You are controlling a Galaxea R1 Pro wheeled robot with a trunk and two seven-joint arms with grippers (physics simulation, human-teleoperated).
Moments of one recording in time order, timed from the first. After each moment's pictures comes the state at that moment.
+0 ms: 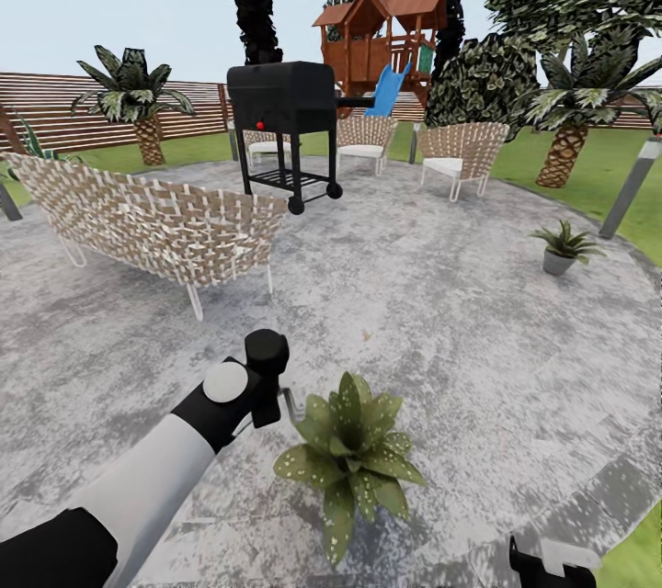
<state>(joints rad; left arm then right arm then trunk) -0.89 -0.06 -0.55 -0.97 -1.47 0.88 -1.56 -0.43 -0.17 0.23 -0.03 -0.30 -0.56 -0.26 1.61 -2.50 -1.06</state>
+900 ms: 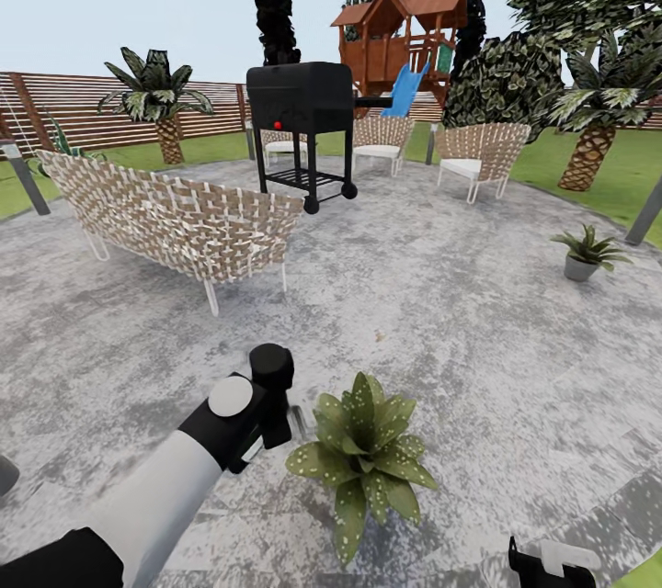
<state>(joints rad) -0.83 -0.10 -0.51 -0.96 -1.43 0.89 -1.56 -0.43 -0.17 0.23 -0.03 -0.30 -0.56 -0.26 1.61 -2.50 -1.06</state>
